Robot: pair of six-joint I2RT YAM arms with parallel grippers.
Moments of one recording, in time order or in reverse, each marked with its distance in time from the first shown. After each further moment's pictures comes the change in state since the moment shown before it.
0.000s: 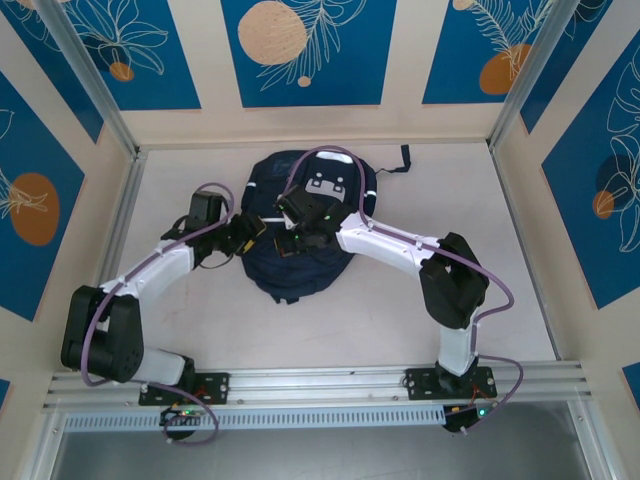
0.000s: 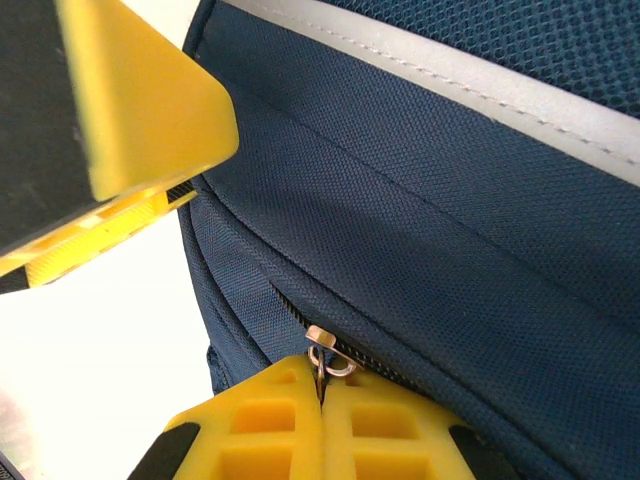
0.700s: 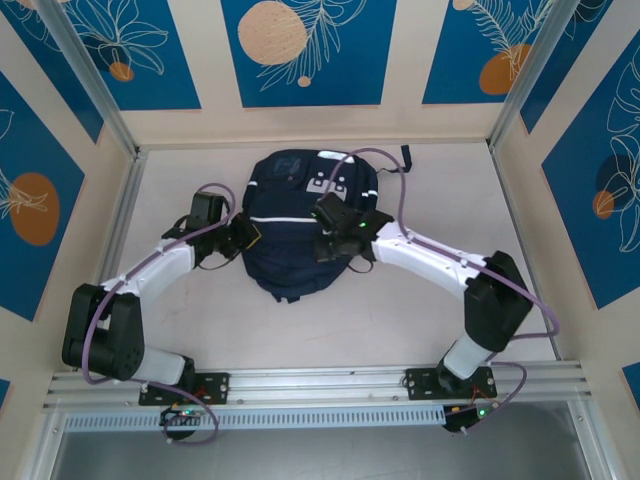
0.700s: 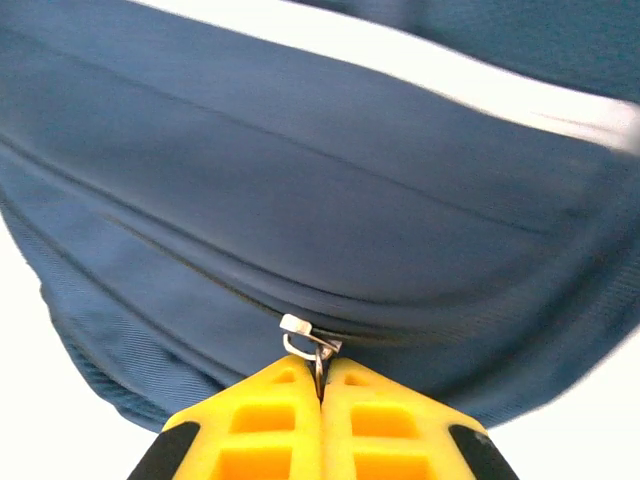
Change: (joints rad) left arm 0.002 0.010 0.013 -0.048 -0.035 0.069; right arm -0.074 -0.270 -0.241 -0.128 0.199 0.038
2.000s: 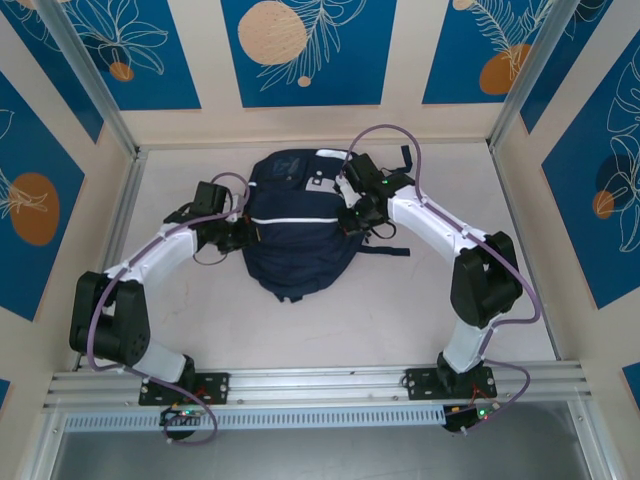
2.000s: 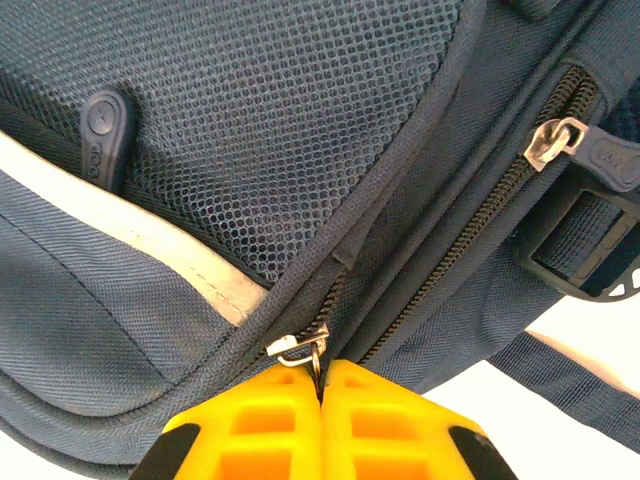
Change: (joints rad) left arm 0.006 0.079 0.150 -0.238 0.002 0.450; right arm -0.272 0.153 0.230 -0.190 -0.204 -0.388
